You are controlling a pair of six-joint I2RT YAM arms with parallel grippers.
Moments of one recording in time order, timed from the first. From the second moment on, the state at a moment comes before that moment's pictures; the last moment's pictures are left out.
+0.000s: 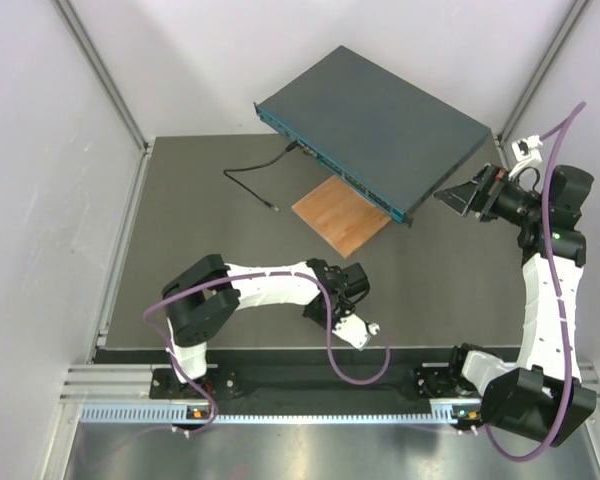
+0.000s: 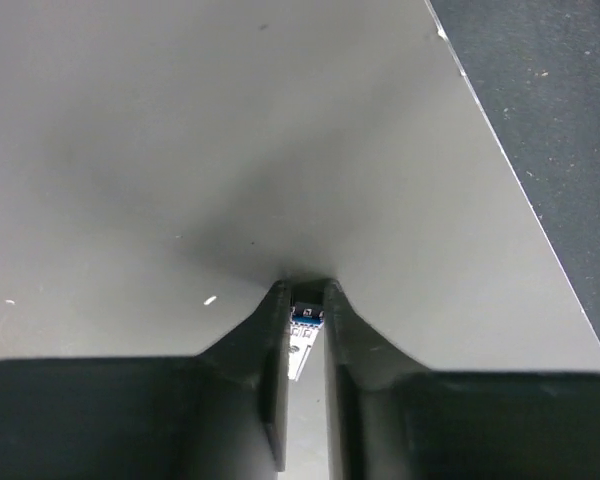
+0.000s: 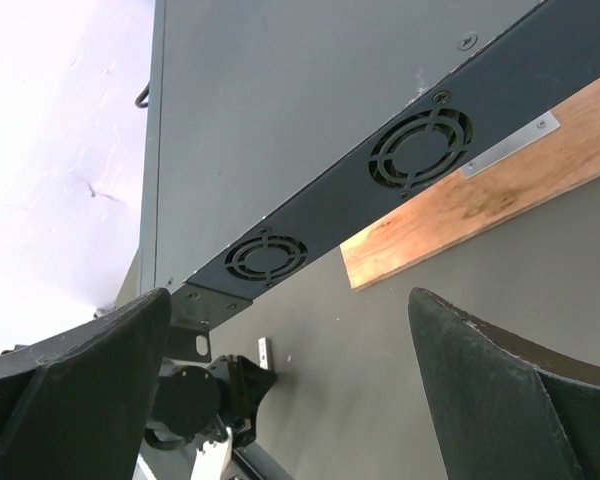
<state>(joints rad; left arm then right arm) -1.13 1.86 1.22 -0.79 0.07 1.07 -0.34 1.04 1.08 -0.43 -0.99 0.34</state>
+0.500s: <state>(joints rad) -1.13 1.32 1.14 -0.79 0.21 1.15 -0.35 1.05 1.33 -0.58 -1.09 0.22</state>
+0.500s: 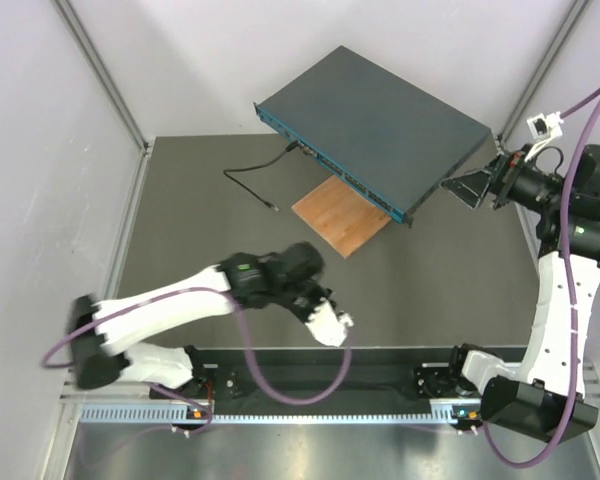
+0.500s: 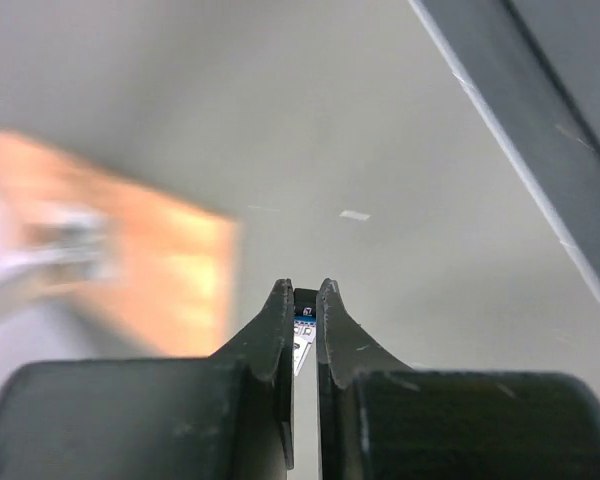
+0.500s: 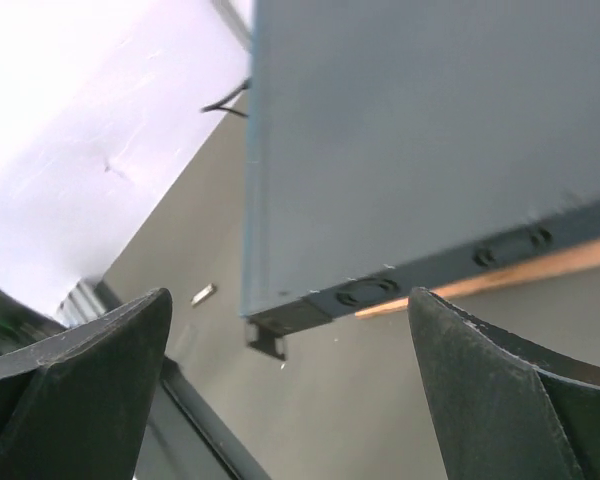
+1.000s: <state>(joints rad) -1.13 0.65 0.80 -0.34 0.35 1.37 0.24 1.17 1.46 -0.58 -1.10 0.21</state>
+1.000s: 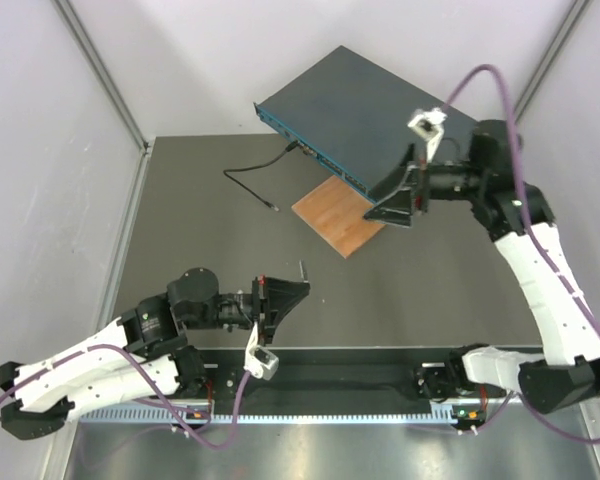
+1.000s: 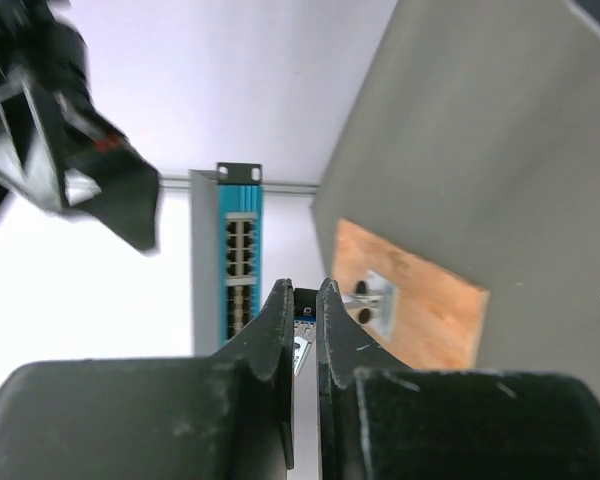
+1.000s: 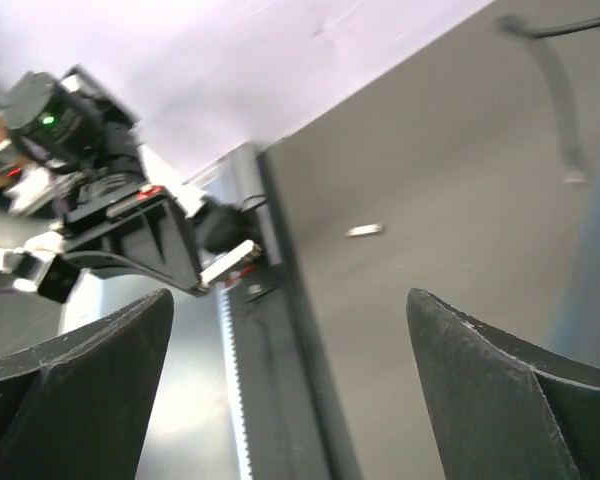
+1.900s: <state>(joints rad) -1.13 0.65 0.73 -0.28 0.35 1.59 0.73 1.47 1.40 -0.51 -1.09 0.29</state>
